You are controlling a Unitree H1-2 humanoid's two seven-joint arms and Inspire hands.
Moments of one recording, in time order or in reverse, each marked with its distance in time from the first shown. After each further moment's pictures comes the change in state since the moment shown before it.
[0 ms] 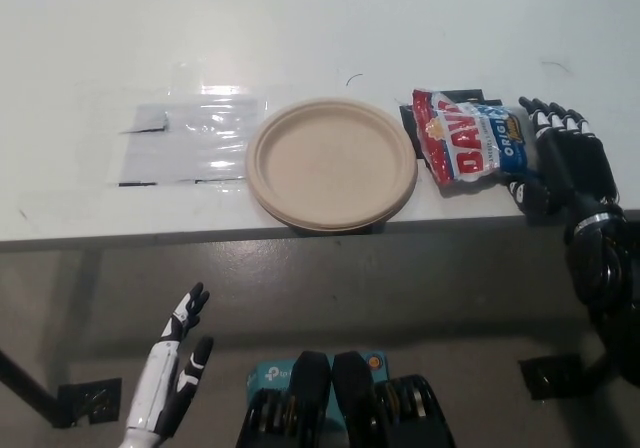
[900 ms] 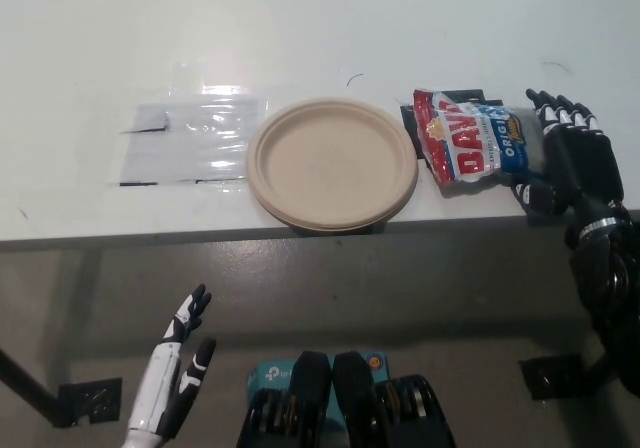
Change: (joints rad) left_arm 0.003 0.000 -0.008 -0.002 0.005 0.007 0.000; right_arm 0.054 0.004 -0.043 -0.111 -0.019 0.003 0.000
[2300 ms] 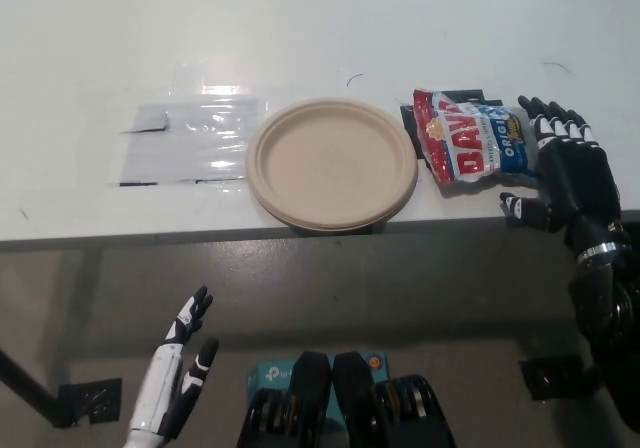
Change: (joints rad) left_arm 0.001 0.000 -0.004 0.000 0.008 0.016 0.000; right_arm 0.111 0.019 -0.026 -0.219 -0.018 0.002 0.024
